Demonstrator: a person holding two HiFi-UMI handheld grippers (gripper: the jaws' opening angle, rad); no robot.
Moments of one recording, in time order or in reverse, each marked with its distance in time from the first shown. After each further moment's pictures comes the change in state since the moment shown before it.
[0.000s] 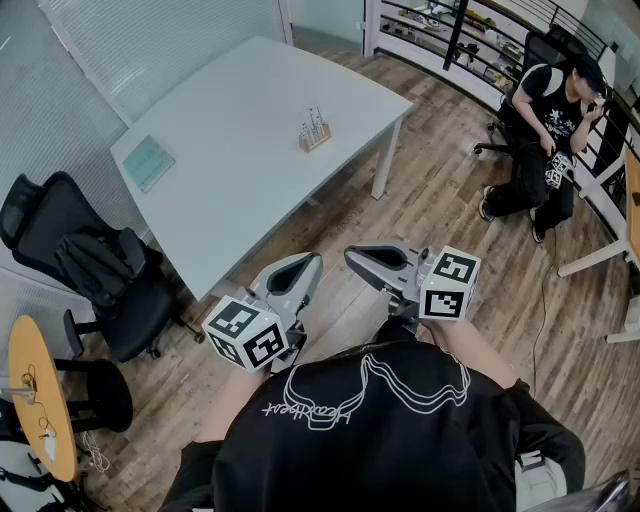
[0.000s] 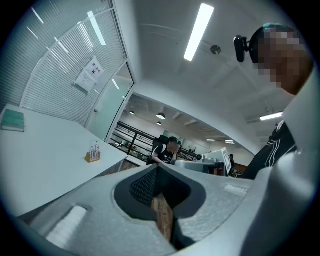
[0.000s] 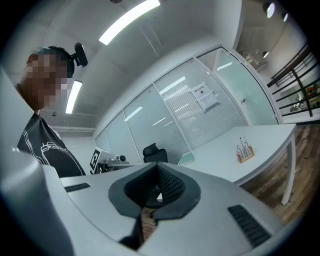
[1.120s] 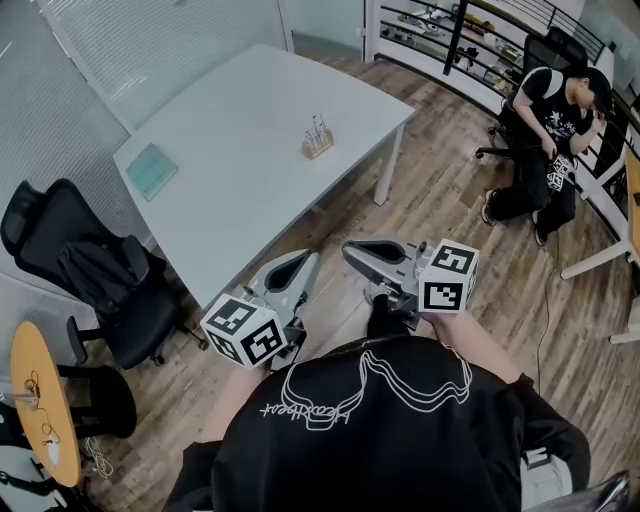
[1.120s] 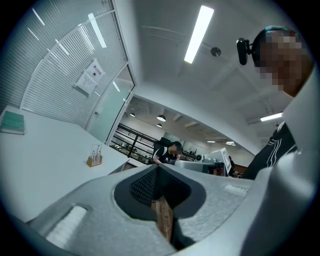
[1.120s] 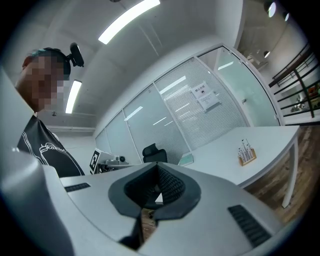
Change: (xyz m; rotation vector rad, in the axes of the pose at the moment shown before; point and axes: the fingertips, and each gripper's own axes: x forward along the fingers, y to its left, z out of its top) left arm 0.002 0.015 0.016 -0.004 -0.019 0.003; right arm 0.016 -0.009 0.014 0.007 0.010 0.004
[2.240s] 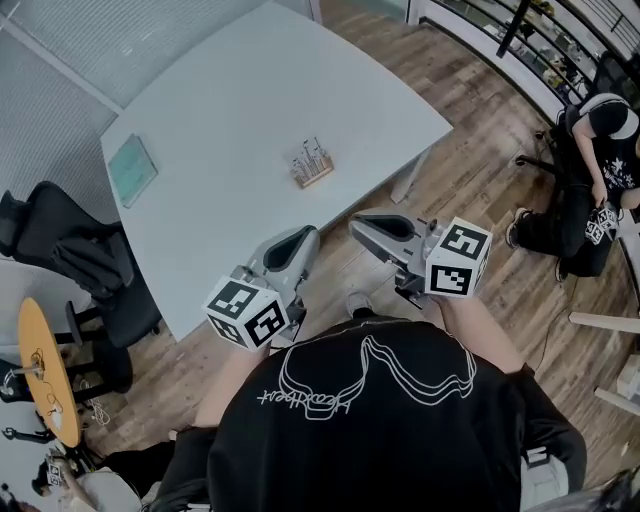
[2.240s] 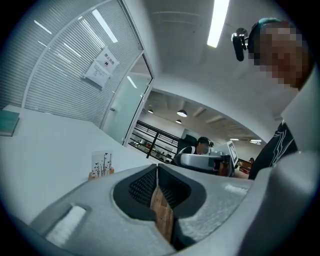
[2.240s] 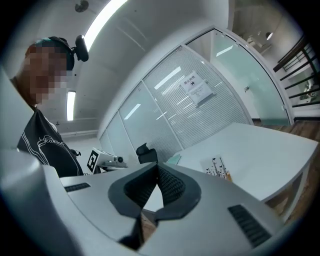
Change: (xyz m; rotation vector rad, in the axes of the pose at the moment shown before) left arm 0.233 0.172 0.035 -0.053 0.051 0.230; right arm 0.028 -0.287 0.087 0.057 0.094 0.101
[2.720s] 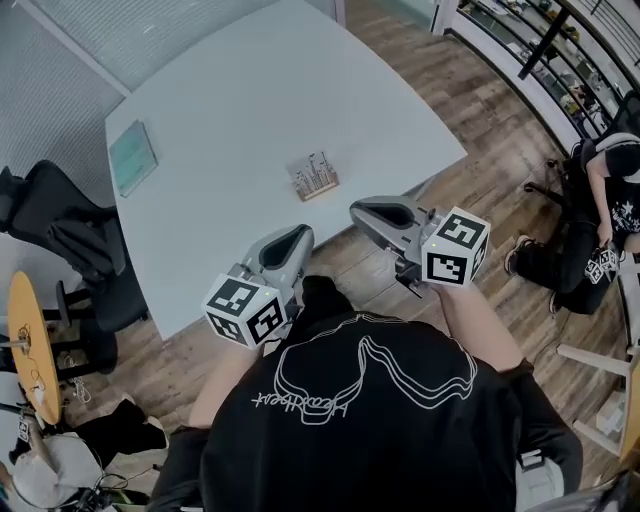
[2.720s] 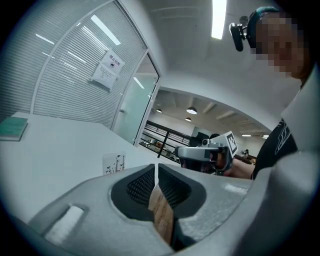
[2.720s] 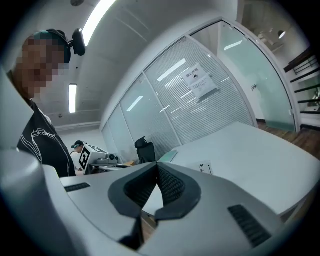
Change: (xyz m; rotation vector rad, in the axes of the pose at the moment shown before) left arm 0.035 0.044 0.000 0.014 0.016 0.127; right arm 0.022 -0.073 0.014 -0.051 0.104 0.015
